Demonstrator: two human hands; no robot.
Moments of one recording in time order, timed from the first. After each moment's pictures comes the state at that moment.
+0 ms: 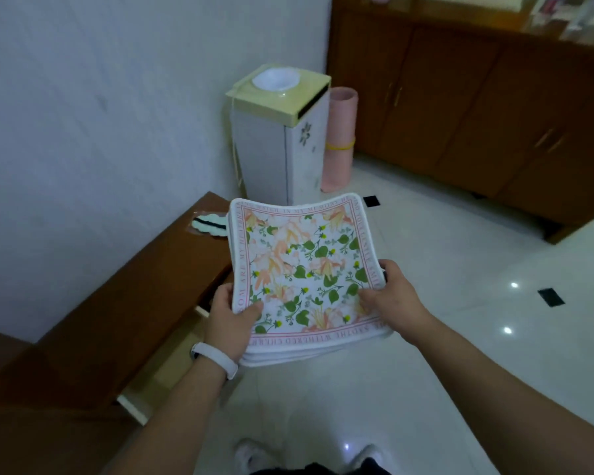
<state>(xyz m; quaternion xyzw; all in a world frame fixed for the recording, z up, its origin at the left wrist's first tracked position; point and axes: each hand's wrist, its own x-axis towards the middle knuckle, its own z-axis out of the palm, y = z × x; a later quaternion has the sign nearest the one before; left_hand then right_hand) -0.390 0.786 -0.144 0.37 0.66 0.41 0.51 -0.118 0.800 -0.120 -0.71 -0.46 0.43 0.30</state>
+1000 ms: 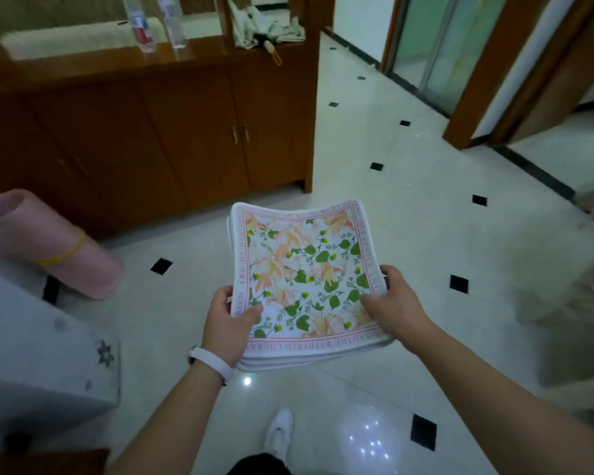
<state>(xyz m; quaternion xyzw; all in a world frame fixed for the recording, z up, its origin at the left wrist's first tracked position) 0.097 0.885 -0.122 0.63 0.40 0.18 0.64 0.265 0.675 -0.101 -0.85 -0.09 0.24 0.46</state>
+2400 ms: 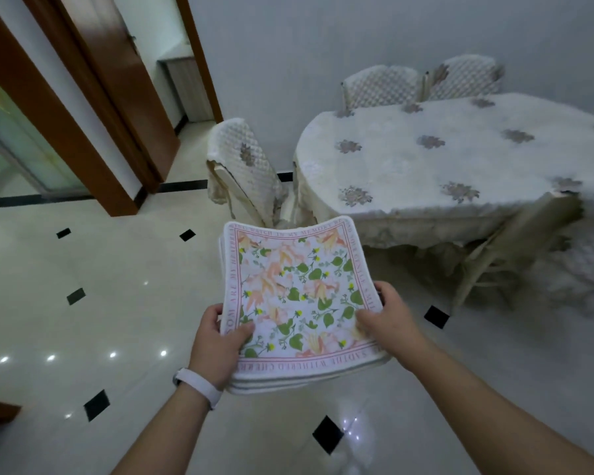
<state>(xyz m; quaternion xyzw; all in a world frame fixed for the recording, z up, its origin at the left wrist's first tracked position) 0.439 0.470 -0.084 0.77 -0.05 -0.18 0.61 0.303 0.228 -0.101 -0.72 0.38 -0.08 0.57</state>
